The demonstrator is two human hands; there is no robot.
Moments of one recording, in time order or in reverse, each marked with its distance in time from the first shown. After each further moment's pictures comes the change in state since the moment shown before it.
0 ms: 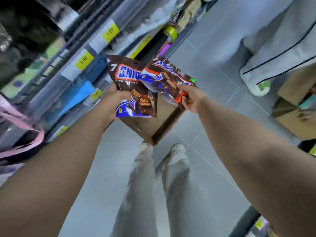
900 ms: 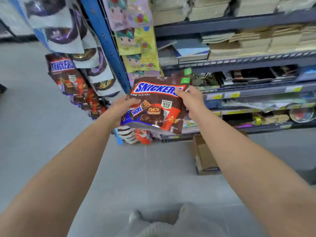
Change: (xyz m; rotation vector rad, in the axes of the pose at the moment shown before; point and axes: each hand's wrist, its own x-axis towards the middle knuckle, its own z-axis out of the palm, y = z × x) left_hand -0.505 -0.095 -0.211 -0.439 0.447 0.341; right_hand -0.465 0.181 0.139 -0.616 -0.665 -0.832
